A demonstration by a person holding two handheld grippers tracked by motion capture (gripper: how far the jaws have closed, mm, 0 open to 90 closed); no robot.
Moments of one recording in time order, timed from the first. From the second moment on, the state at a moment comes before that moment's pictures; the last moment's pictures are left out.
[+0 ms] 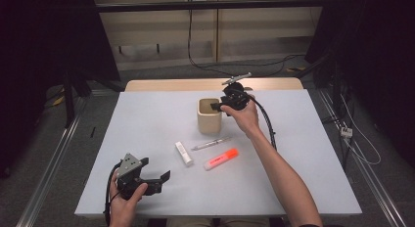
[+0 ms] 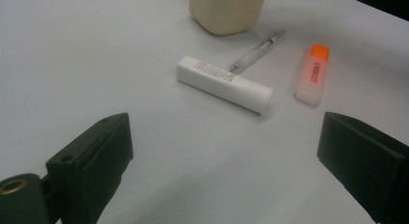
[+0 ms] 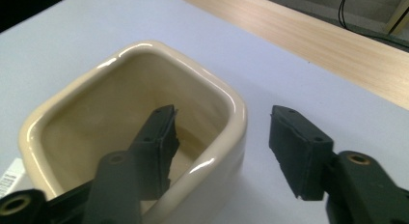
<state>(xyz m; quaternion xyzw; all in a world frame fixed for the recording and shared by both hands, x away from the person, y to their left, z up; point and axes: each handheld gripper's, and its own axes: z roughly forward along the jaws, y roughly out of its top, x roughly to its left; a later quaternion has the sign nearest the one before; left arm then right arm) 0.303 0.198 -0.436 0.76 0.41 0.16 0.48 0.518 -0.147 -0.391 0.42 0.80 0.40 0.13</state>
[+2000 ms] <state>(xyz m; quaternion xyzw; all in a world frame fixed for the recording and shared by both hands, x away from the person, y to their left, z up) 0.302 0.198 -0.436 0.76 0.41 0.17 0.48 0.398 -0.204 -0.403 0.41 0.78 0.44 0.16</state>
